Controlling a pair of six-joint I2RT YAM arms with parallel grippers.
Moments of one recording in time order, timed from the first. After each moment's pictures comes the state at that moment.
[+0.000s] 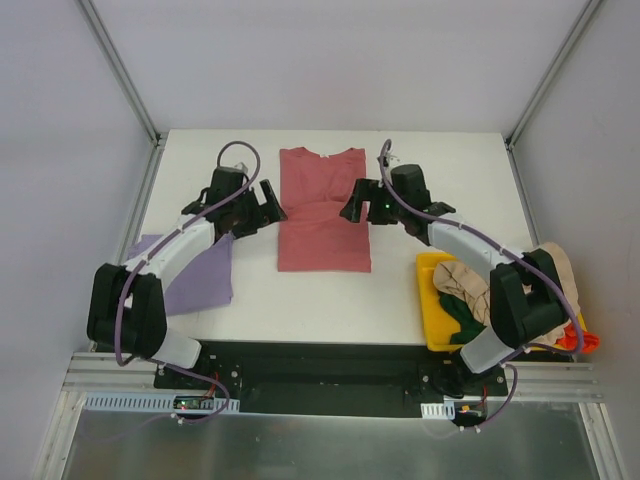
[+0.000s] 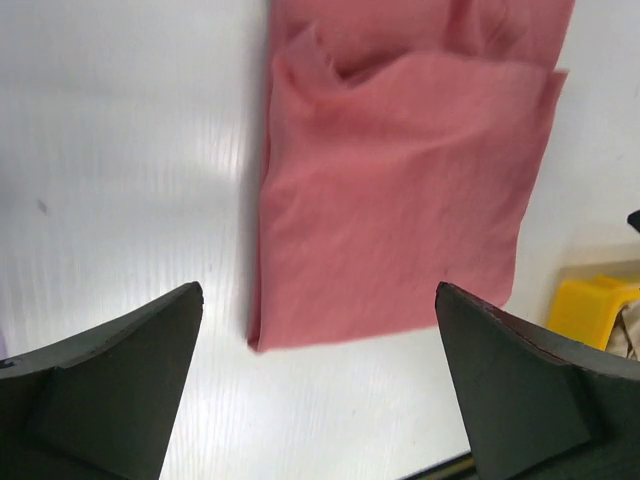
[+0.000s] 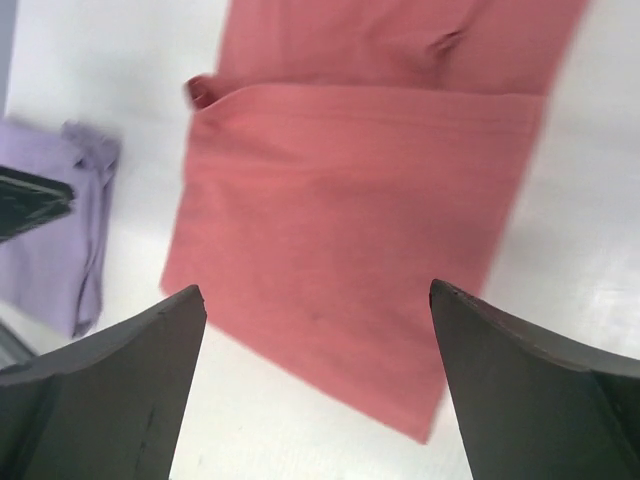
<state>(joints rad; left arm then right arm) -0.28 1.50 1.05 -0.36 0.18 -0.64 0.44 1.59 1.07 -0.10 -0.23 0.47</state>
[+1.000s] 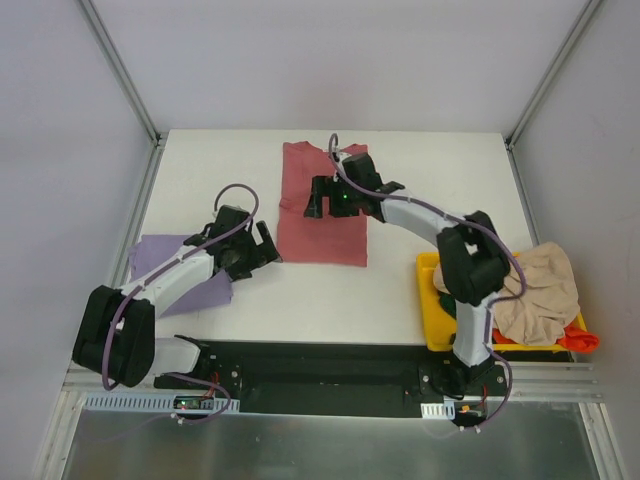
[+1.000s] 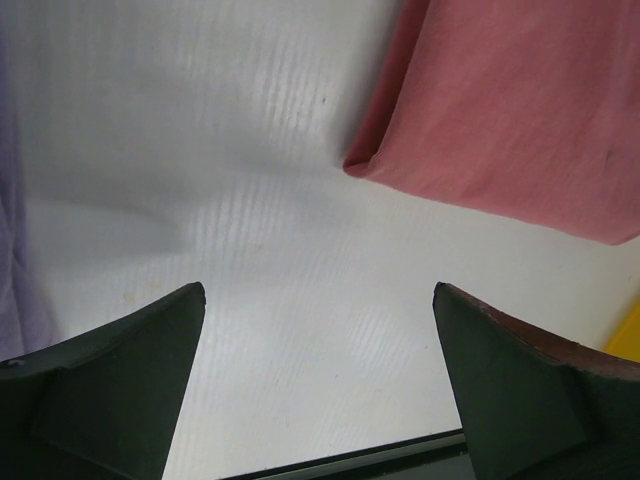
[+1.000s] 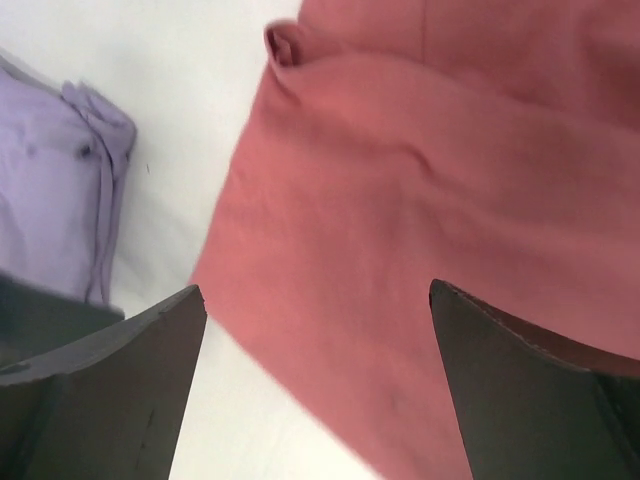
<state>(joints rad) -0.34 1.26 0.68 -0.42 0.10 -0.79 0.60 2.08 1.55 -0.19 -0.33 0.45</state>
